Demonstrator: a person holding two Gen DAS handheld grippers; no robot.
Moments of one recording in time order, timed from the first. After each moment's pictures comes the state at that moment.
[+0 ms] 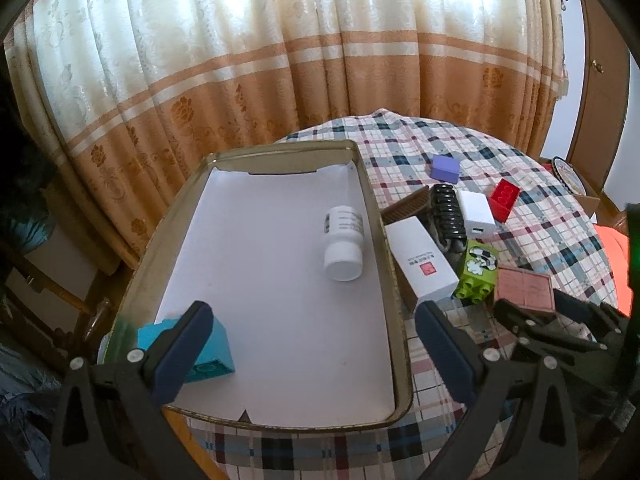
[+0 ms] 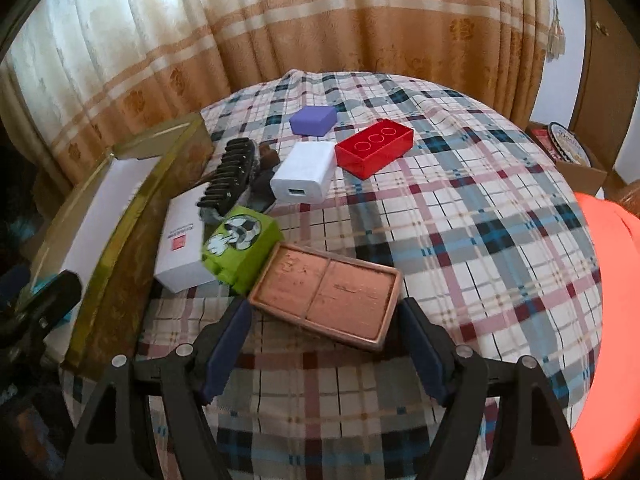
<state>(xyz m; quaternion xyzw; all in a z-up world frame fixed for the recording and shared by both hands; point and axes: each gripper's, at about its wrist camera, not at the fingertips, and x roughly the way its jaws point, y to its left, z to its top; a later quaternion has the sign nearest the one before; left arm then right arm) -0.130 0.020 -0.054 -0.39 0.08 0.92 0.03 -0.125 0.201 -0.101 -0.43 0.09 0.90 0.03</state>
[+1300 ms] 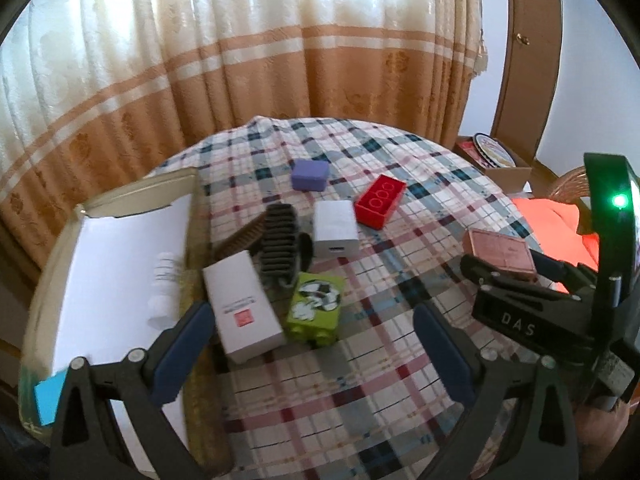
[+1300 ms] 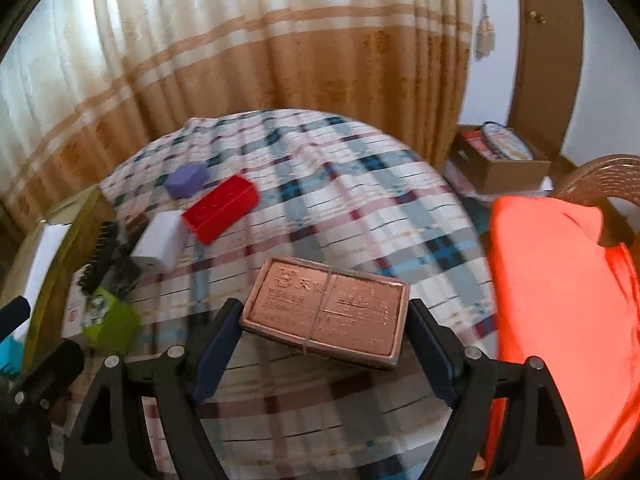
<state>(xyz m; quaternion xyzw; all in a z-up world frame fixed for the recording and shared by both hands) -0.144 0.119 -0.063 -0.39 0.10 0.90 0.18 -0.125 0.297 -0.097 -0.39 0.11 0.90 0.15</state>
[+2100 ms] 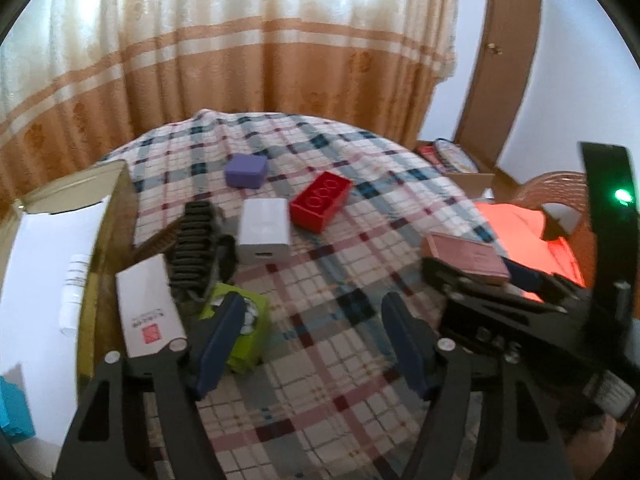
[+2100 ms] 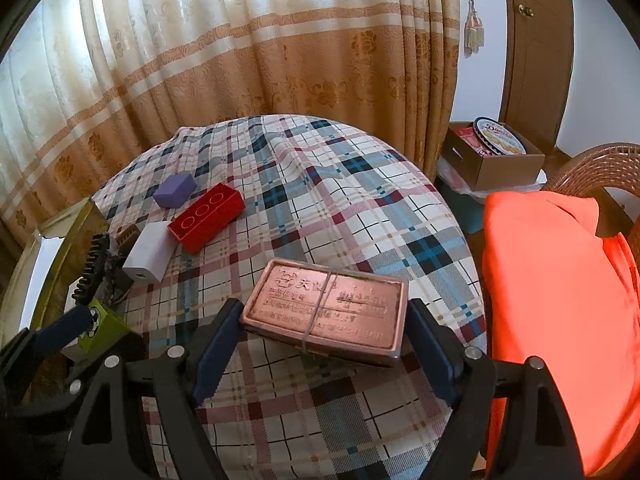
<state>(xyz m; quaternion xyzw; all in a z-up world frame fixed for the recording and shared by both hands) -0.149 0.143 -0.082 -0.39 0.05 0.88 0.27 -0.123 0.305 -0.099 -0.38 0.13 0.90 0.15</state>
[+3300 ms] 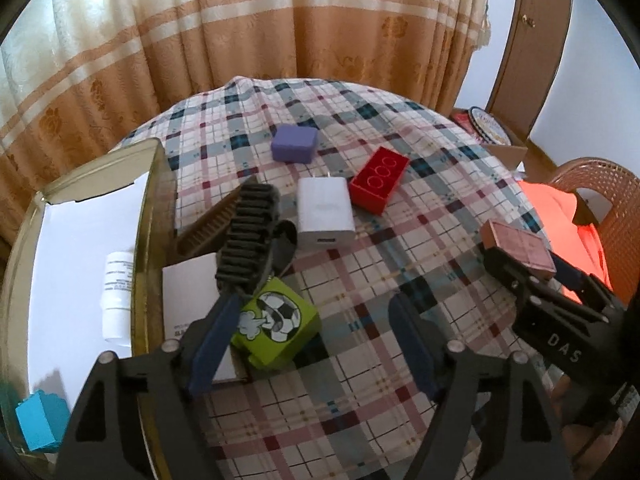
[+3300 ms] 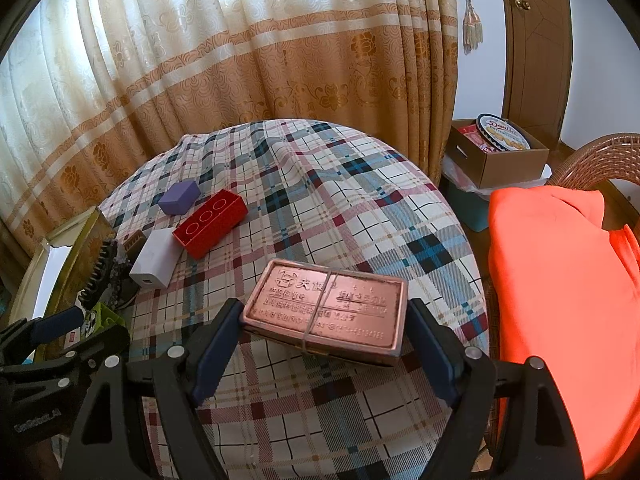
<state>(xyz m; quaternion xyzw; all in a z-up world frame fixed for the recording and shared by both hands) -0.177 0.131 -0.083 -0.46 0.10 0.86 0.19 -0.120 0.310 -0.100 -0.37 0.15 0.90 0.14</state>
